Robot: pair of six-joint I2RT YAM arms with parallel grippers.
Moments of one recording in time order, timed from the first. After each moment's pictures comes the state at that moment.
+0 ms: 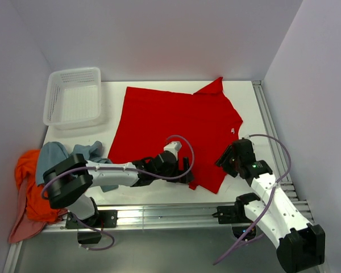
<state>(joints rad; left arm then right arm) -1.11 1.56 0.76 0.14 -0.05 -0.90 0.22 0.77 0.47 -0.65 0.00 0.82</state>
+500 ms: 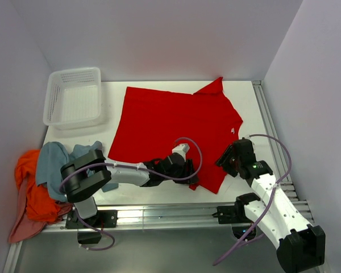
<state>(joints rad) -1.16 1.74 0.84 0.26 -0.02 -0.96 0.22 0.75 0.47 -0.65 0.00 0.83</state>
